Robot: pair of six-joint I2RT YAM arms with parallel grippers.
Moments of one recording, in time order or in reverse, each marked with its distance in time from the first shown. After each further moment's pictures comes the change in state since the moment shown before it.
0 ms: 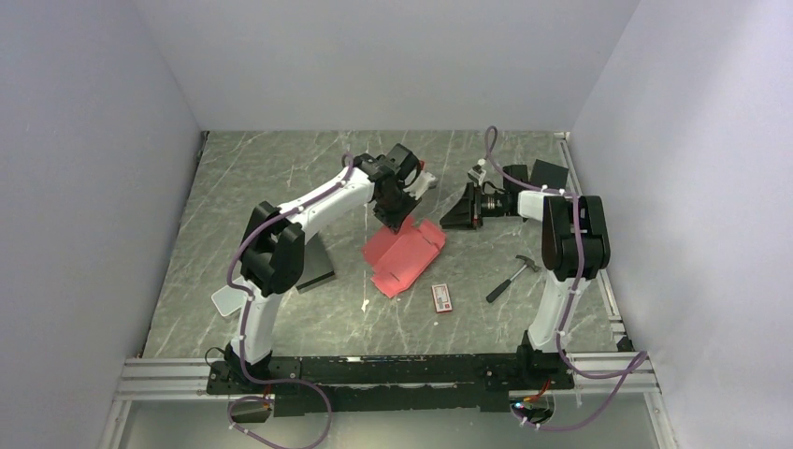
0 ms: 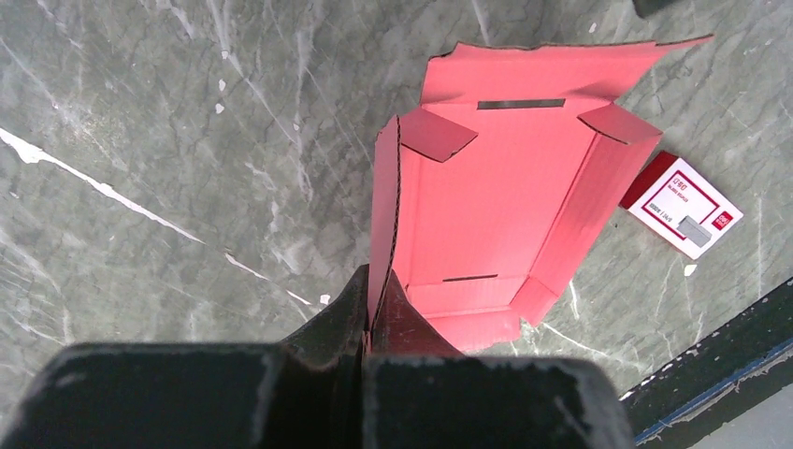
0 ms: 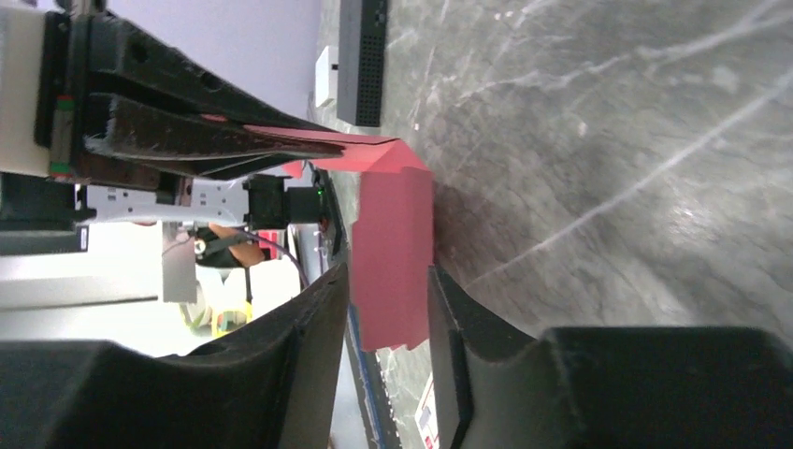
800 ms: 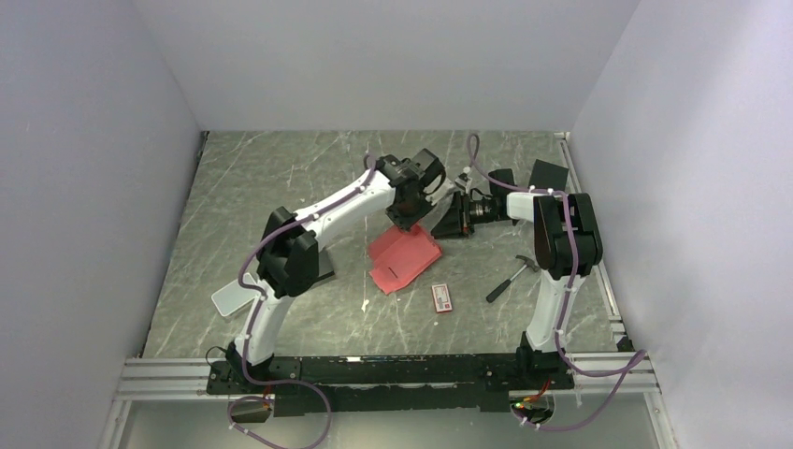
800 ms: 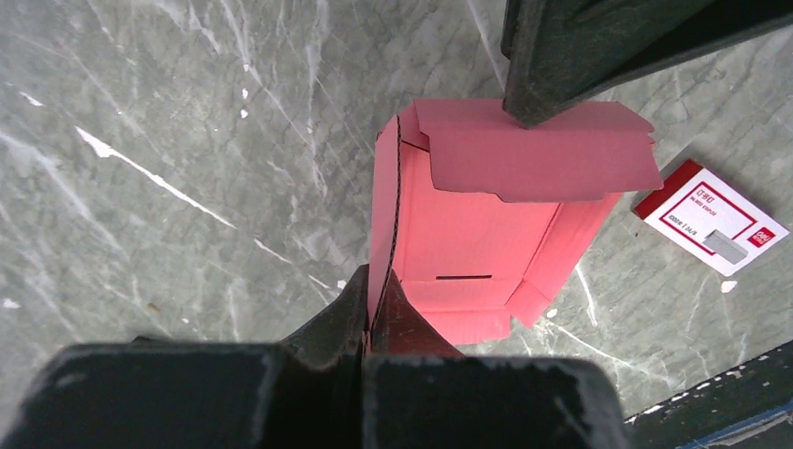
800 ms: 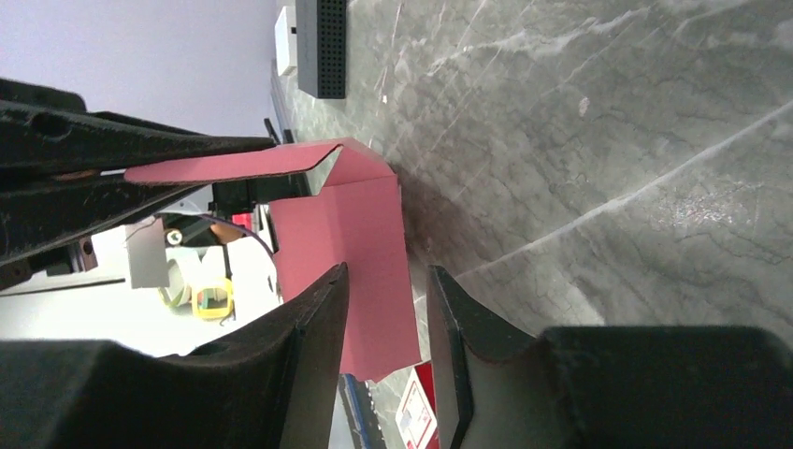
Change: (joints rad) left arm -0.098 0.079 0.184 -0.135 -0.179 0.004; right arm 0.073 0.026 -0.008 -0.066 0.086 -0.074
